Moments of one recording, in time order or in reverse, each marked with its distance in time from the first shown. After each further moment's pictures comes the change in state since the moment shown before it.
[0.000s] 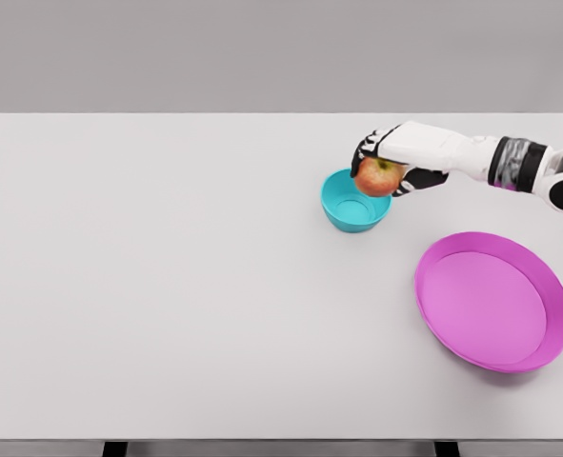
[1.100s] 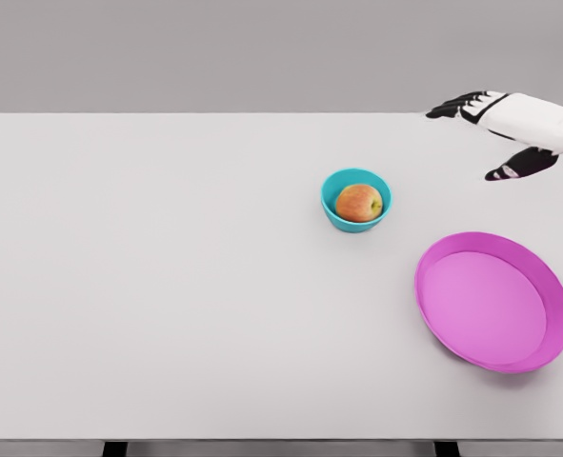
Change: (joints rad) left arm 0.000 0.000 0.000 0.000 0.000 0.000 0.000; right arm 0.106 -0.228 -0.196 -0.078 -0.146 0.002 0.001
